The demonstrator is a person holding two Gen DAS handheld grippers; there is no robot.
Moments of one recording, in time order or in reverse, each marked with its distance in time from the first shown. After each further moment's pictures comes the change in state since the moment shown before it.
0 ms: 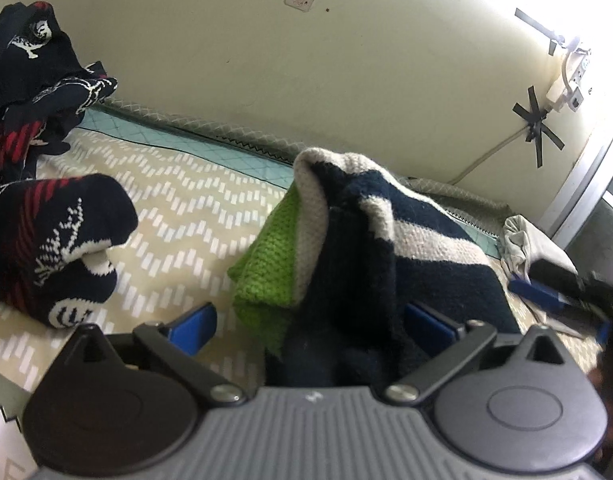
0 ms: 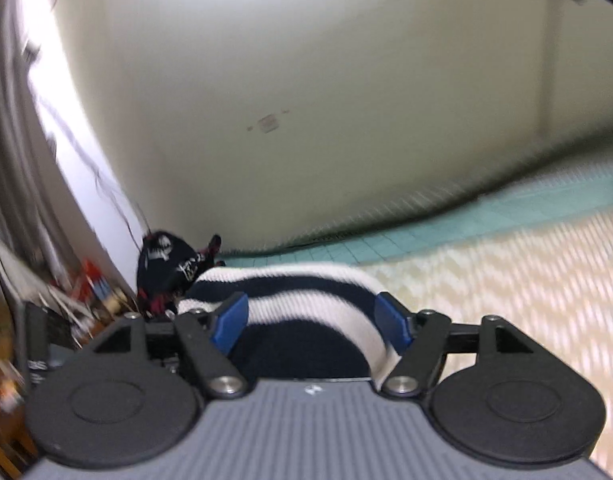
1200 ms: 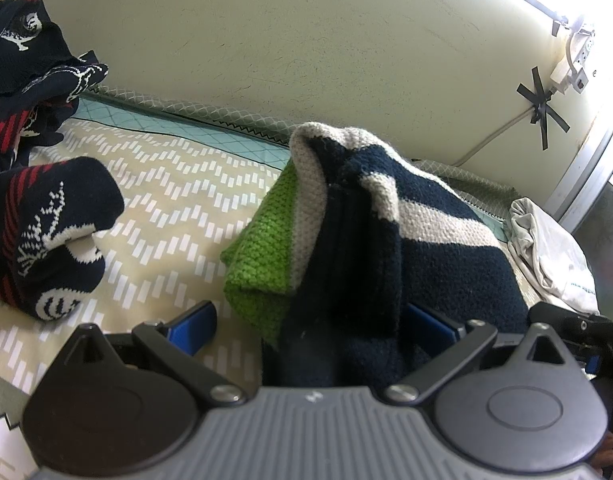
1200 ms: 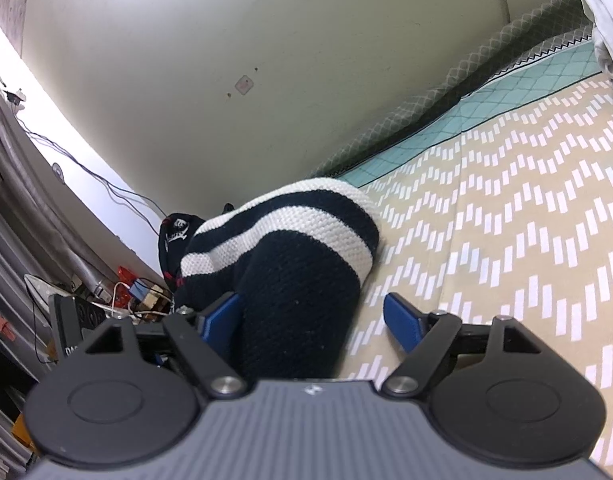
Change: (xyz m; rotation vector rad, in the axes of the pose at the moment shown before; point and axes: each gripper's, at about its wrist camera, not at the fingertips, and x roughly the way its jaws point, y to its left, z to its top) left arm 0.010 -0.004 -0.001 0.016 0.038 0.016; right arm 0.003 -0.037 -0.029 0.188 0.121 0.099
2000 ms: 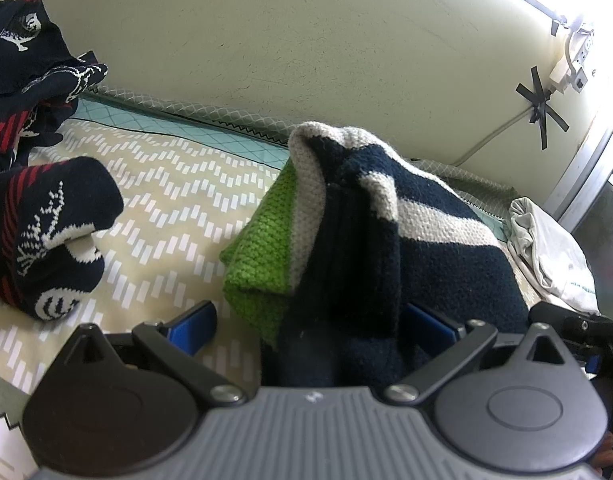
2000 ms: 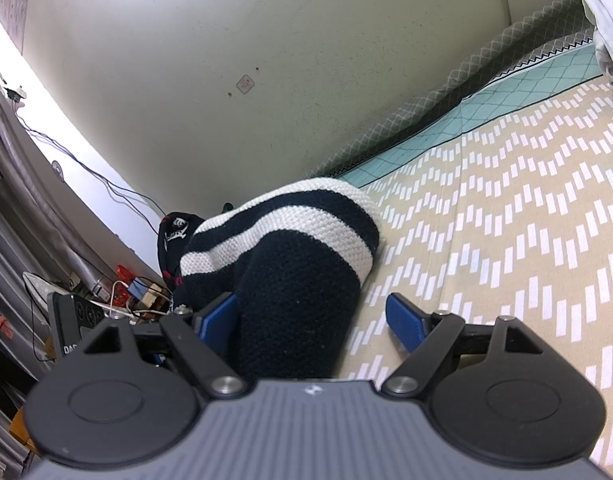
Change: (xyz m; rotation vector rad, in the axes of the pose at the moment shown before) left arm 0.000 0.000 -0.001 0.004 -0.001 0.001; right arm 0.001 -0.001 0.000 -0.004 0.000 0.002
